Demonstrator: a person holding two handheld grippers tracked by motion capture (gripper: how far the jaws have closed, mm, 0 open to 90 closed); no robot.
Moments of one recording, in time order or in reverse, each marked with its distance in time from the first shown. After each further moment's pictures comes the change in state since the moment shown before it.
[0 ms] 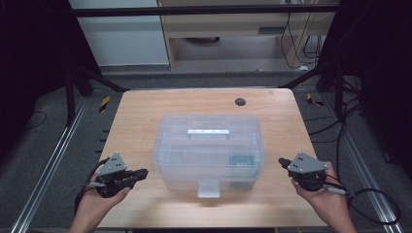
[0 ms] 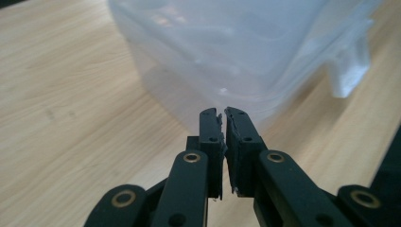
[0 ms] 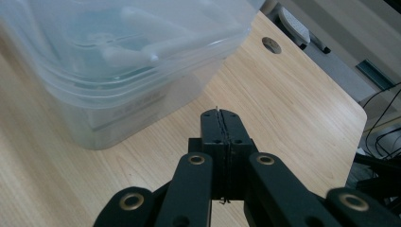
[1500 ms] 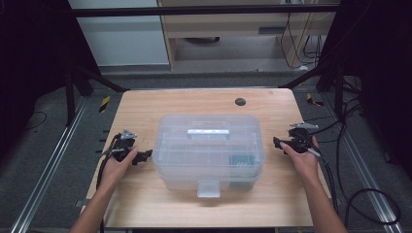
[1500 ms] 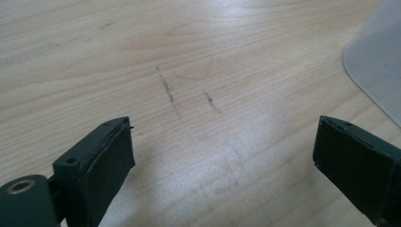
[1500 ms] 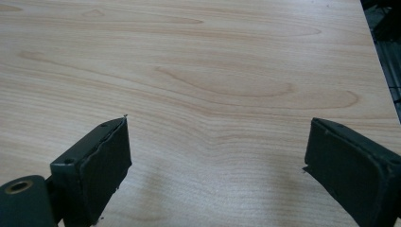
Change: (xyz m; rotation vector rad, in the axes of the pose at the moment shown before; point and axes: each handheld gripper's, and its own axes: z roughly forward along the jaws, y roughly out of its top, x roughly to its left) left arm 0.125 -0.026 0.124 0.108 0.235 -0.198; right arm -0.092 -0.057 0.154 0.164 -0.190 0.699
